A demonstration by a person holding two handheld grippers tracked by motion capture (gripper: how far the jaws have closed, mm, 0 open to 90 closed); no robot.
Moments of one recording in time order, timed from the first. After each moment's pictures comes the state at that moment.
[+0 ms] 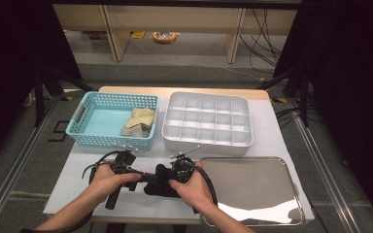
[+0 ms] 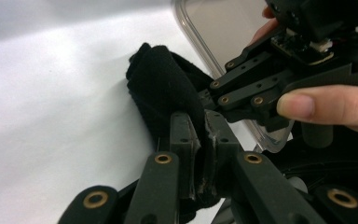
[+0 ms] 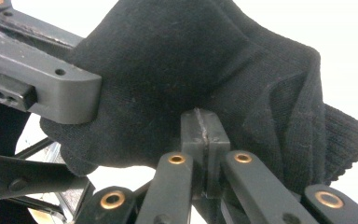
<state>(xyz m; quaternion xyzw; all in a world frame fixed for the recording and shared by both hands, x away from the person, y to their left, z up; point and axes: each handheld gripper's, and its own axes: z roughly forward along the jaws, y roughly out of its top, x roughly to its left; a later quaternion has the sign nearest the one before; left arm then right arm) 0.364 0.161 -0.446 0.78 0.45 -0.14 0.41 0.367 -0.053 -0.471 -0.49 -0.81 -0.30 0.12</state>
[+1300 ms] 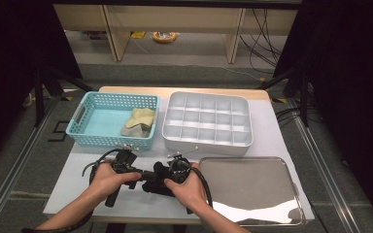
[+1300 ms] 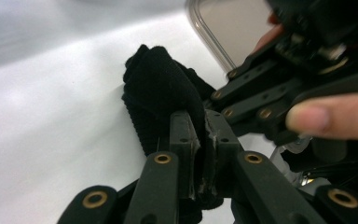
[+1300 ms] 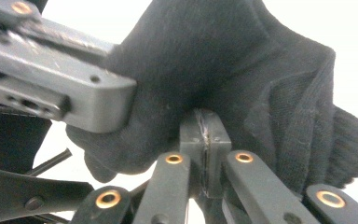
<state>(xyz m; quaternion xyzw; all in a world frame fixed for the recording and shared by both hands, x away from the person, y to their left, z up) 0.367 0.157 -0.444 0.80 0.43 -0.10 0.40 0.367 -0.046 -0.474 -0.50 -0.79 -0.34 0.13</state>
